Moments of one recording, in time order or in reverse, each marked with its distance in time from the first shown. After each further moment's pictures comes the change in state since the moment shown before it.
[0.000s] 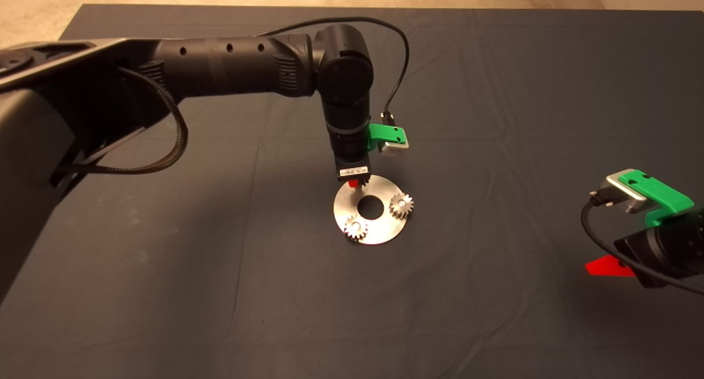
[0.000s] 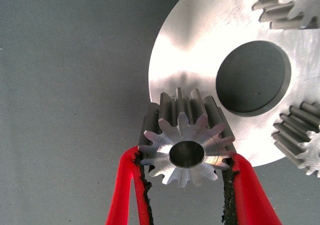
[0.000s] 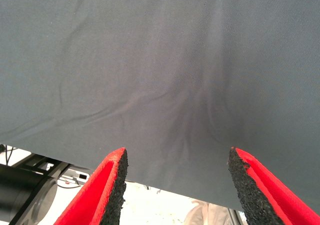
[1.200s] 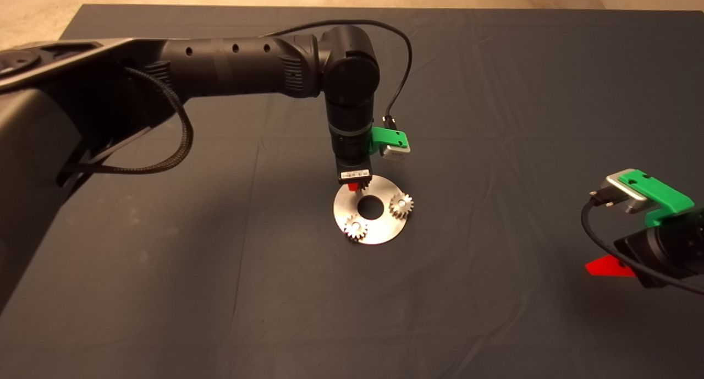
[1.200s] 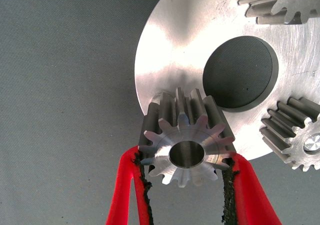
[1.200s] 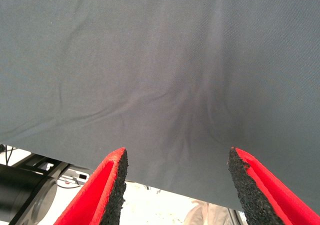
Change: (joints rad) left arm -0.003 0.014 0.000 -0.020 0.034 -0.009; right arm 0.000 0.000 0.000 0.000 0.000 0.000
